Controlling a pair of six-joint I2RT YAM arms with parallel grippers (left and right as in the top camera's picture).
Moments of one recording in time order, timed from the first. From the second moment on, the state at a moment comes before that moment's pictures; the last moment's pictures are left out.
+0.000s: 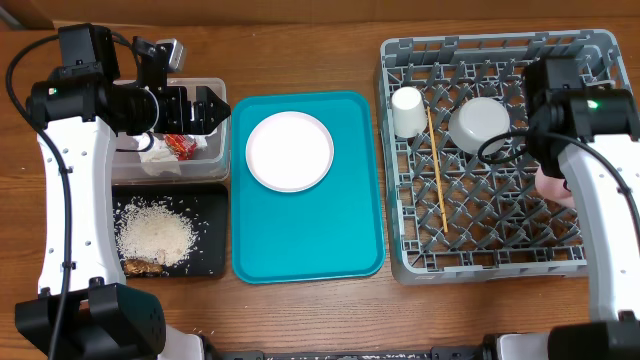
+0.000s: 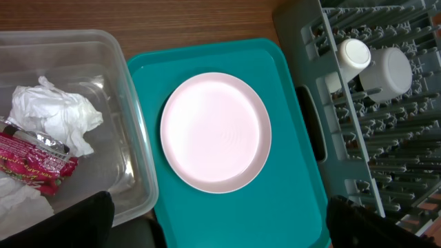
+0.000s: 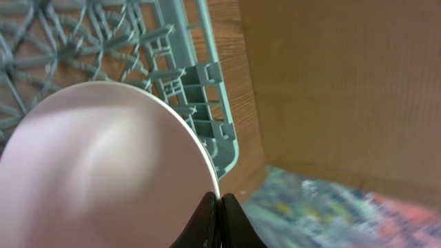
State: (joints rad) left arm 0.18 1.68 1.71 -1.15 0.59 0.18; right arm 0.01 1.57 1.58 -1.48 0.88 0.14
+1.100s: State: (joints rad) left arm 0.18 1.68 1.71 -1.15 0.59 0.18; right arm 0.09 1.81 1.57 -1.37 0.78 -0.27
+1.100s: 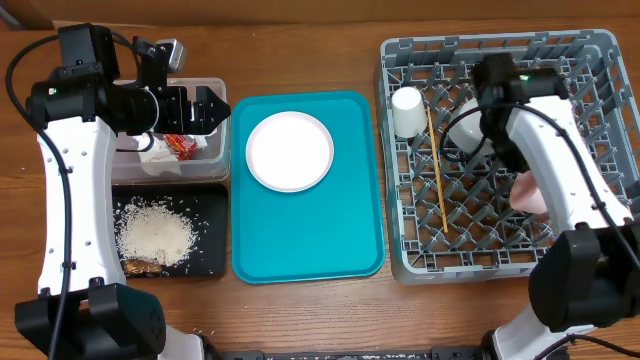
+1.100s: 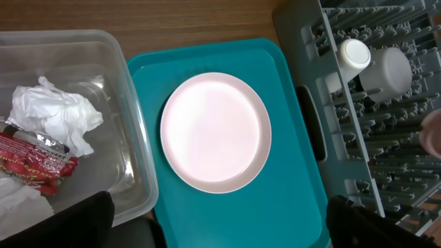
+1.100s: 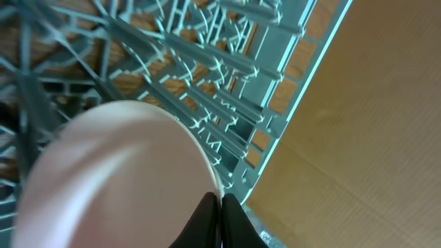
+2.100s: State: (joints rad) left arm 0.18 1.68 1.71 -1.15 0.59 0.18; right arm 0.23 1.81 1.57 -1.13 0.11 -0.14
